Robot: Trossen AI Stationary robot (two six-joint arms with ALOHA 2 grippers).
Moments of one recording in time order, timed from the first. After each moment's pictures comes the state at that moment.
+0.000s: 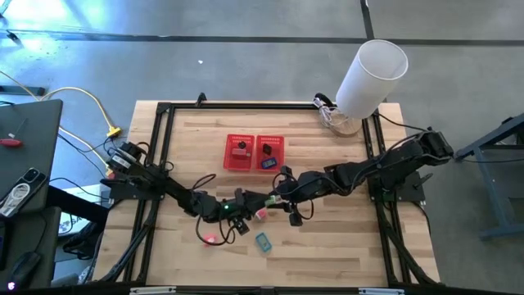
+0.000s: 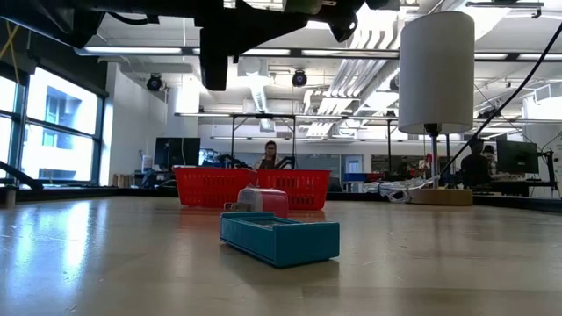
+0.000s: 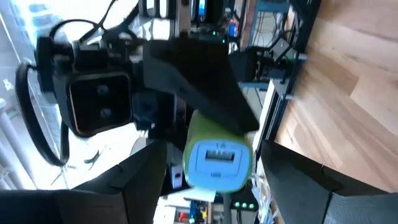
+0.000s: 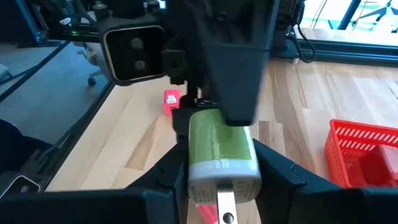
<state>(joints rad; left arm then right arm) -0.46 1.76 0.78 1.19 -0.68 1.57 0.27 1.51 1.04 0.04 0.07 0.08</state>
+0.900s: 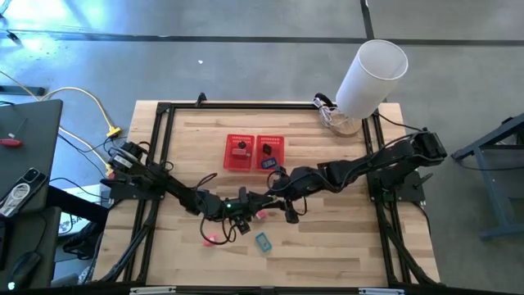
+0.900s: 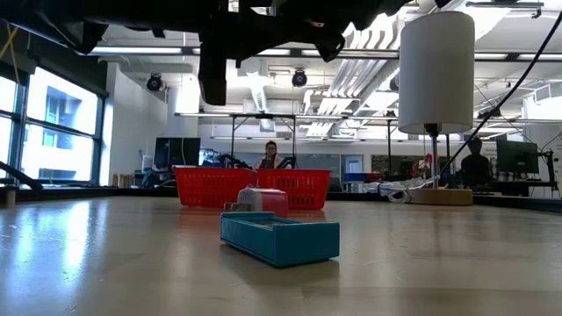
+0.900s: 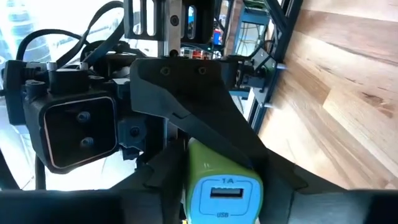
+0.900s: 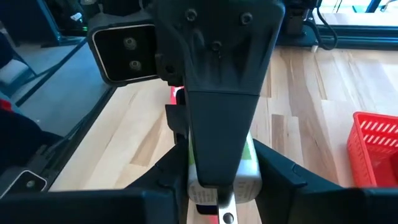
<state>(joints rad) -0.43 1.76 0.78 1.13 -0.62 1.46 0.21 1.58 1.04 0.08 -0.05 0.08</state>
